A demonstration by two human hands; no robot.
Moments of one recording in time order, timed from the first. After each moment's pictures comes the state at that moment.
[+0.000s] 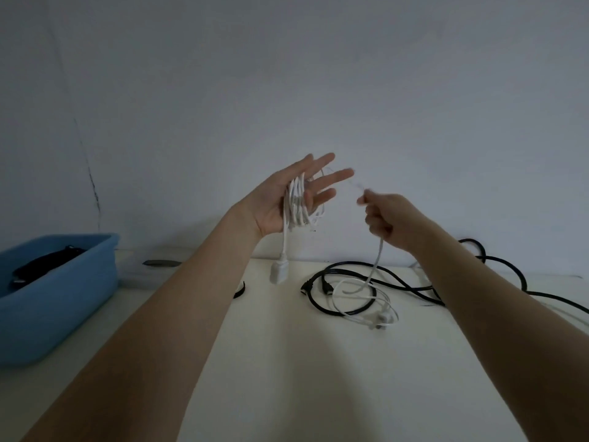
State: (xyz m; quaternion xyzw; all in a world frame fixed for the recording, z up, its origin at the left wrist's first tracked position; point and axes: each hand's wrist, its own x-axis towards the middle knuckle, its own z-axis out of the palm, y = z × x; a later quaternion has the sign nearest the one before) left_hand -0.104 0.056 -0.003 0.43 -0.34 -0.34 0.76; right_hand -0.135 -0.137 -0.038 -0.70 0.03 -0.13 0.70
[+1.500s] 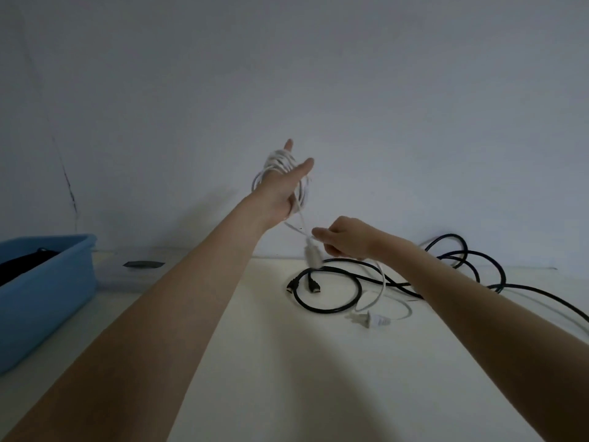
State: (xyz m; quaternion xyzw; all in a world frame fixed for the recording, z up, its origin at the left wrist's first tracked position) left_hand -0.102 0.016 -0.003 0.56 -0.25 -0.10 0.79; right_hand -0.150 -0.107 -0.055 -0.94 -0.01 -0.08 0.32
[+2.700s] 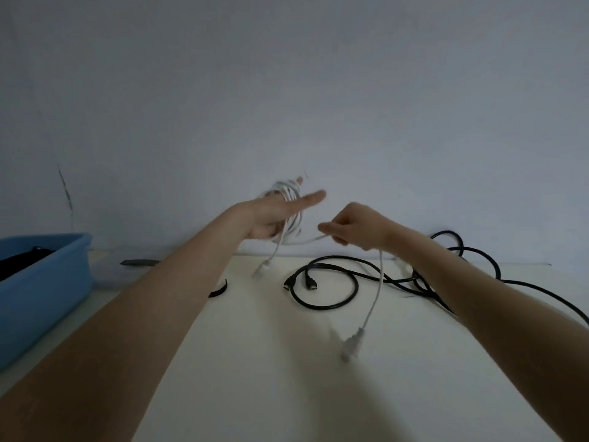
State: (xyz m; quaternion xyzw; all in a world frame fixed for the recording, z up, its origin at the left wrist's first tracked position) left_hand -0.092 0.033 -0.024 0.75 -0.29 -0.23 0.55; right_hand -0.161 -0.122 -0.042 -0.96 -0.06 -0.13 0.24
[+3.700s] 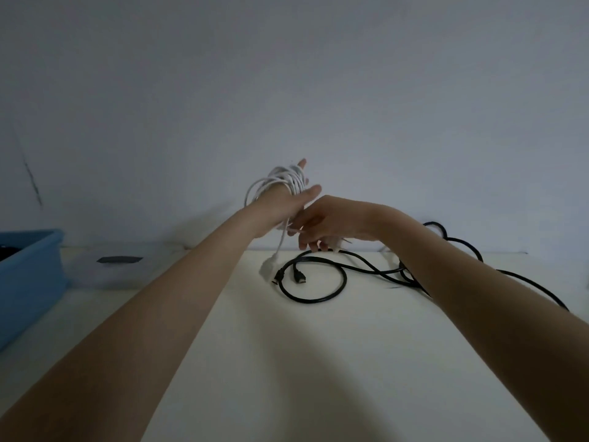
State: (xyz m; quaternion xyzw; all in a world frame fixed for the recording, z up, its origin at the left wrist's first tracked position) left_hand -0.089 0.011 -0.037 0.77 -0.35 -0.06 0.52; right_hand -0.158 -0.105 -0.033 -0.93 -0.09 0.04 0.35
